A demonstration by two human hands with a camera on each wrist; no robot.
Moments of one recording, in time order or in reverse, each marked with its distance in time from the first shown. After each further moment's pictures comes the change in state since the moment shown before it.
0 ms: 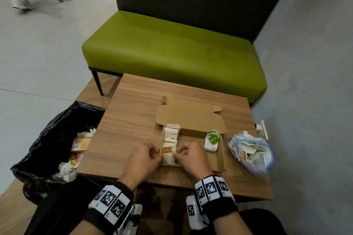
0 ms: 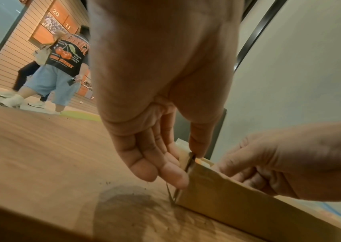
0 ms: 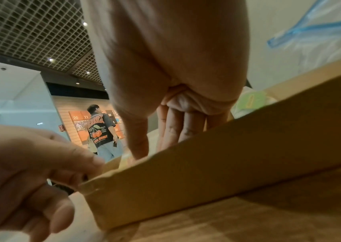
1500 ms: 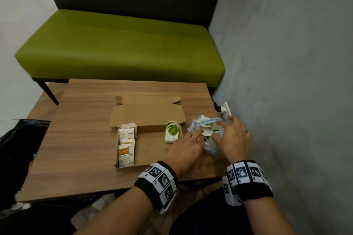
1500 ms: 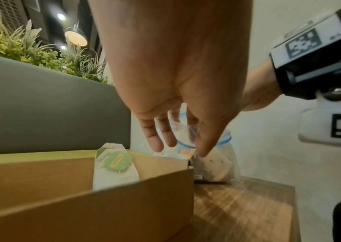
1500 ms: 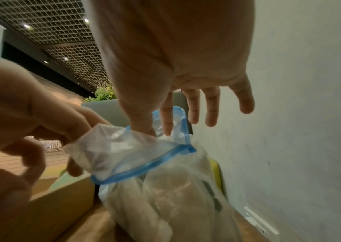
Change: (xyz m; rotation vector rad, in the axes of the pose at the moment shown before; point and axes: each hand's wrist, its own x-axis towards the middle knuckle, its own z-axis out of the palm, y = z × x) left_hand 0.005 0.139 0.145 0.733 -0.339 0.906; right_hand -0.026 0.120 -0.157 -0.512 0.450 0.212
